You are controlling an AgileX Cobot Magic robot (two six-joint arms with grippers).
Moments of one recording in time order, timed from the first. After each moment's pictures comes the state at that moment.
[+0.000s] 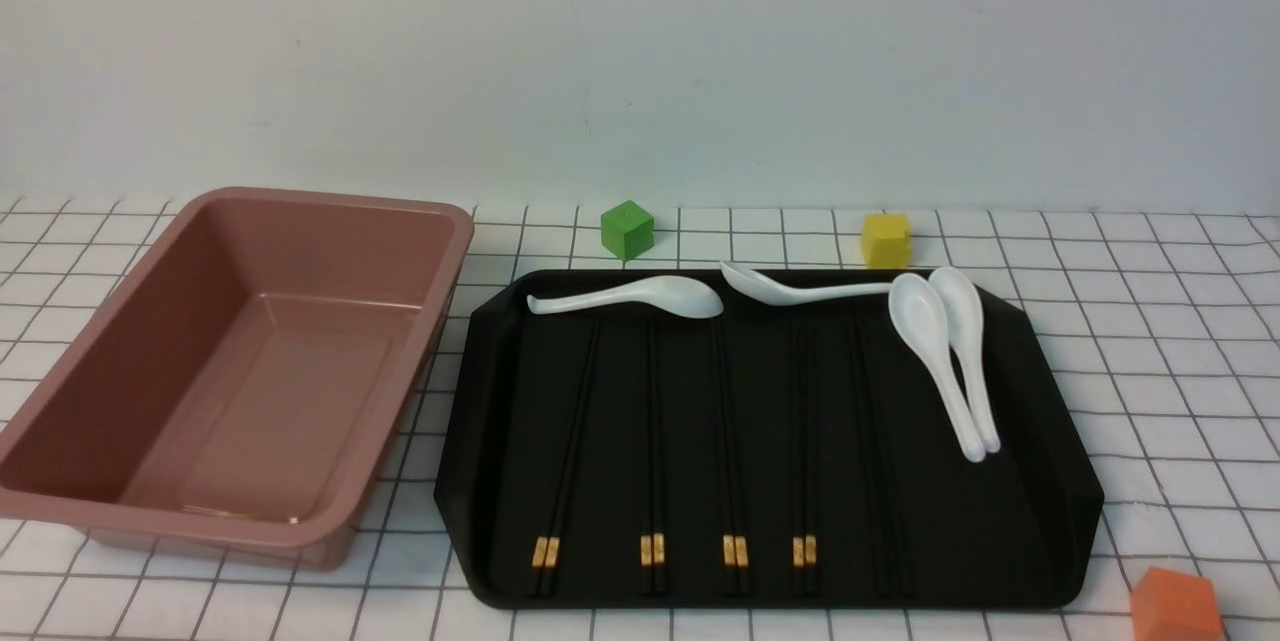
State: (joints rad) right arm 0.13 -0.01 0.02 0.01 0.36 0.06; left arm -0.11 -0.01 0.03 0.02 0.39 -0.46
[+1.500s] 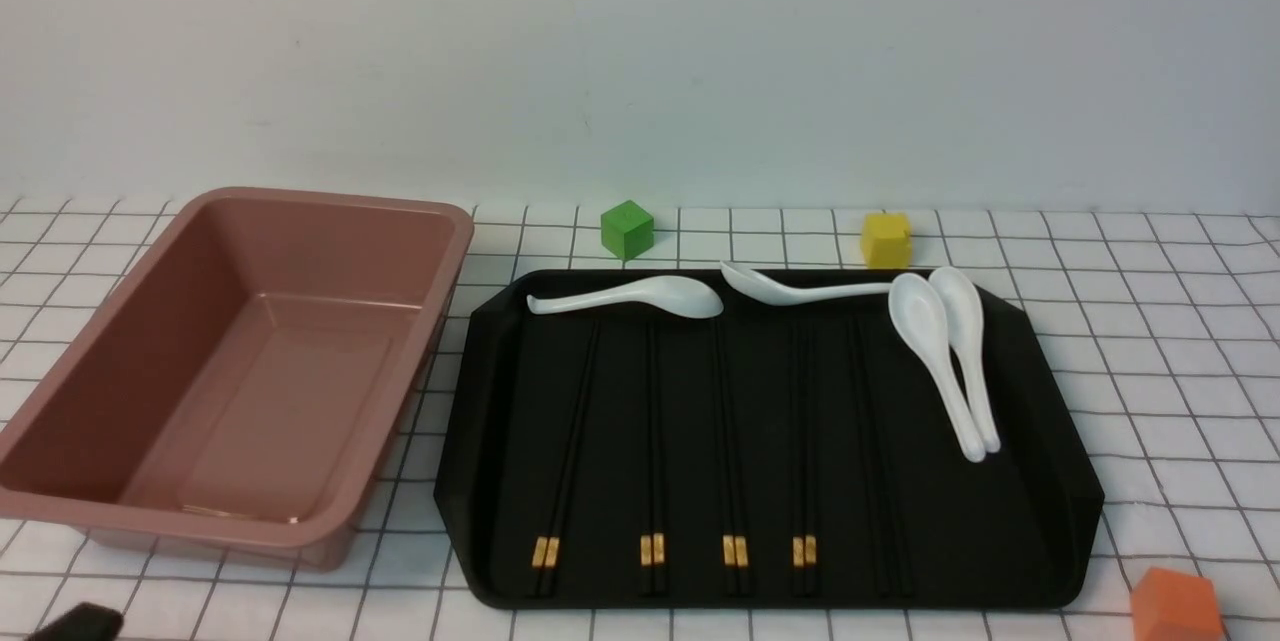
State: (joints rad) right arm 0.13 -0.01 0.02 0.01 0.36 0.06; left arm -0.11 -0.01 0.03 -0.90 0.17 -0.89
